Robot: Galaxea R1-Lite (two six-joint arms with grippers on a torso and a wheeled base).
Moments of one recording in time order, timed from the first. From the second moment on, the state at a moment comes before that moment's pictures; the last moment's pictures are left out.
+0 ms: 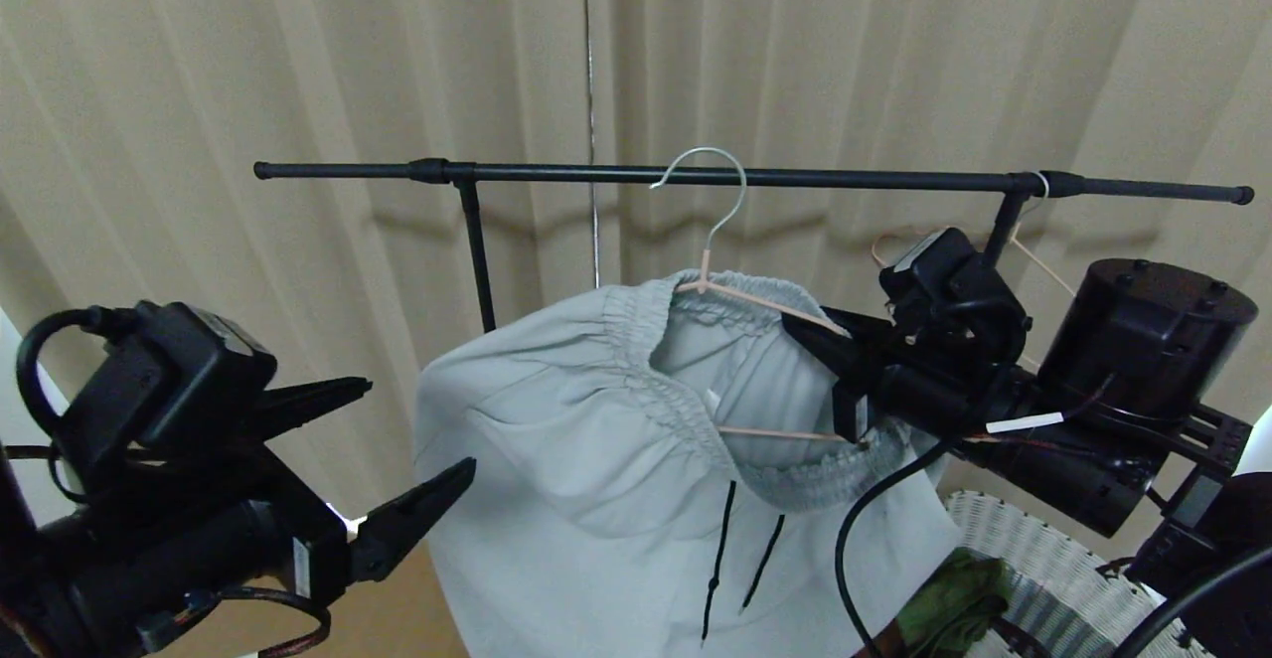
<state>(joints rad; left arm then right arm) -0.55 1.19 -0.44 -0.53 0.03 0.21 0.57 1.69 -0.63 -1.02 0.03 -0.29</state>
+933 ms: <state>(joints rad) -0.29 1.35 -0.44 -0.66 -0.21 0.33 0.57 1.56 -0.63 -1.00 0.08 -0.29</state>
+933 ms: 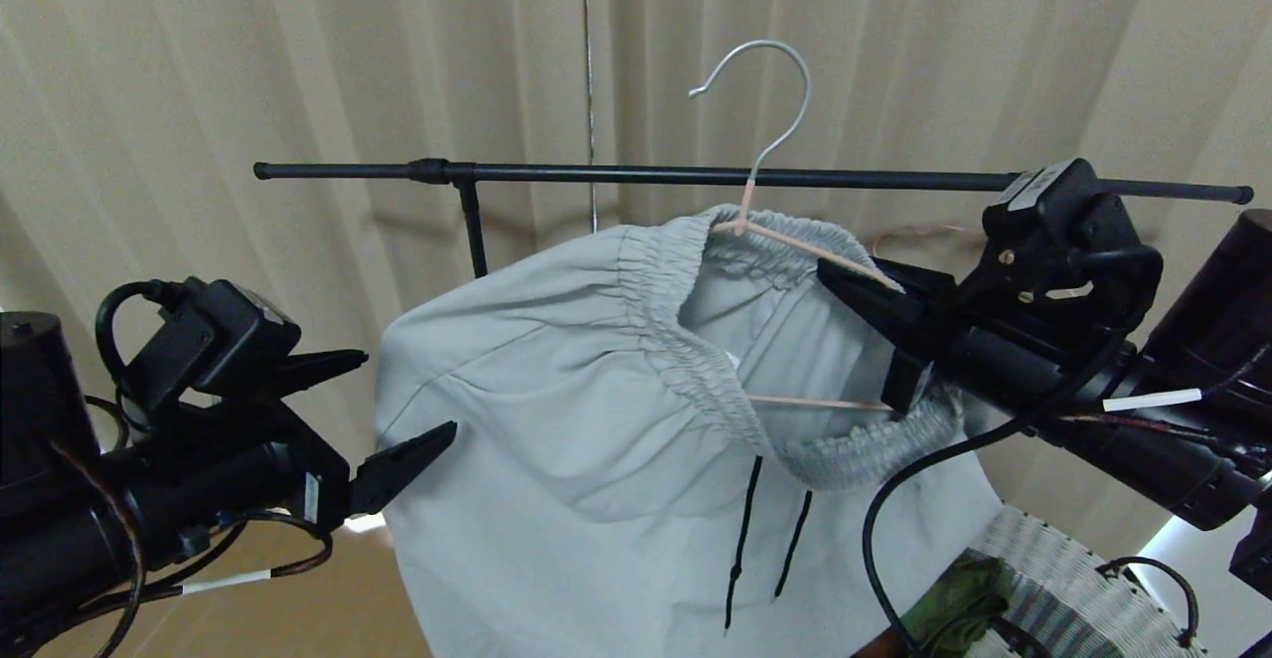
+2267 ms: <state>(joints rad) -0.12 1.34 -0.39 -0.70 -0.20 0.44 0.46 1.58 -0.65 -0.98 0.07 -0.28</state>
